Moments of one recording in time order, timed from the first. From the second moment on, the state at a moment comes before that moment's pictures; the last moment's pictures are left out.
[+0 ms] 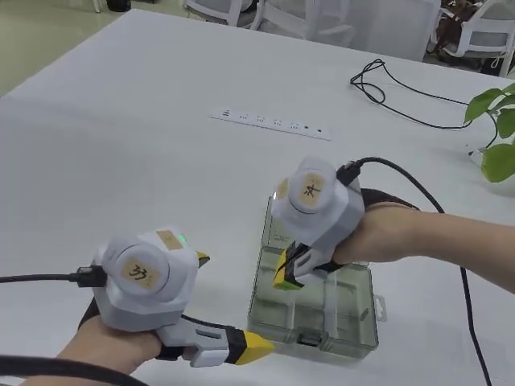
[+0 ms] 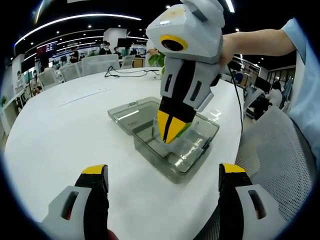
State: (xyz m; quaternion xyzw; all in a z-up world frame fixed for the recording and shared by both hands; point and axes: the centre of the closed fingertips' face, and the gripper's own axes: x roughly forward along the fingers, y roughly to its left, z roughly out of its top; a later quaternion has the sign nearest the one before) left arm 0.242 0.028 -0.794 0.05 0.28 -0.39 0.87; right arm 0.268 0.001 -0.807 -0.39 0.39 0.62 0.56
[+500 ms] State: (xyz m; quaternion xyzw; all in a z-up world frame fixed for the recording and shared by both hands) left arm 0.241 0.027 -0.792 0.06 0.28 -0.39 0.87; right arm 0.267 -0.003 -0.805 -0.40 0.35 0.63 0.56
